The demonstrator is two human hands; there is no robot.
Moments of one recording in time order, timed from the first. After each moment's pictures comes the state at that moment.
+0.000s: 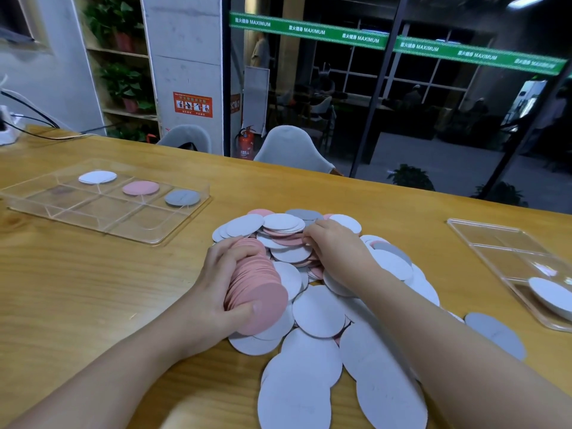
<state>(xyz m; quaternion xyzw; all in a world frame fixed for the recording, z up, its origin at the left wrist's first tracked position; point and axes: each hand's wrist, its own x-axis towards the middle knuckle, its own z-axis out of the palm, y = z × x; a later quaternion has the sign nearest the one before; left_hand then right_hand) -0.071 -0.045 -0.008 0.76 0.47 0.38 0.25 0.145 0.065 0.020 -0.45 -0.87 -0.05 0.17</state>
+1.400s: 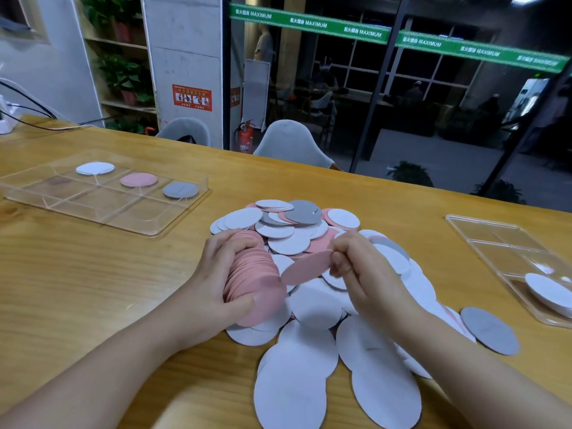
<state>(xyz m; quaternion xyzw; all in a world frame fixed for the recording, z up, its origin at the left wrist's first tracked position) -0.068 -0.044 -0.008 0.76 0.48 0.39 0.22 0.174 -0.007 0.021 -0.33 -0.86 0.09 0.38</state>
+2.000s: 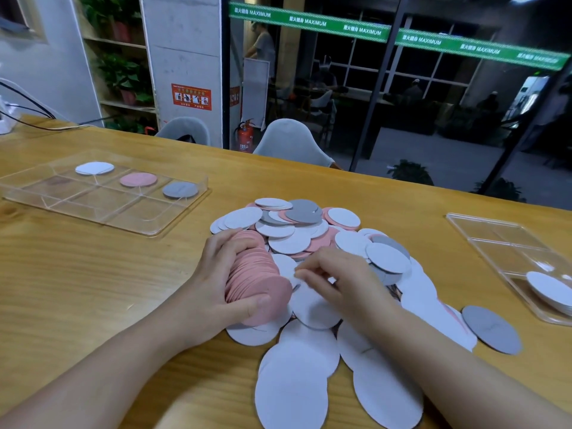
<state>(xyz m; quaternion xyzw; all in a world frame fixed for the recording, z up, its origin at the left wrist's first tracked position) -0.066 -0.048 -0.005 0.75 0.48 0.39 0.23 0.154 -0.004 0.010 -0.31 -0.88 0.08 0.36</state>
